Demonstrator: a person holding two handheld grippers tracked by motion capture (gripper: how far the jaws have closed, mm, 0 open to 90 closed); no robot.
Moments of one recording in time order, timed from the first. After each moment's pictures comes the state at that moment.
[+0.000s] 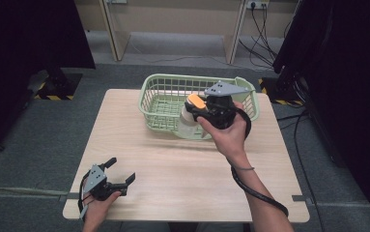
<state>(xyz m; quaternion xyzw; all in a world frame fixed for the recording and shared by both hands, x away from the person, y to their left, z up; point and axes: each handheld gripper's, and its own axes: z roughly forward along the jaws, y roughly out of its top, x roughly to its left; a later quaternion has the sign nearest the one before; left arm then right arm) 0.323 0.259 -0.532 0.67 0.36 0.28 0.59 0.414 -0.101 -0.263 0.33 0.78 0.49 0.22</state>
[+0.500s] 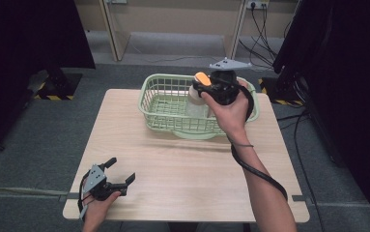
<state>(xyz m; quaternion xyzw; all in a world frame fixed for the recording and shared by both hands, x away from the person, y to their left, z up) 0.323 0.259 -0.532 0.67 0.36 0.28 0.59 0.462 -0.106 -0.239 0.37 0.75 0.47 0.26</state>
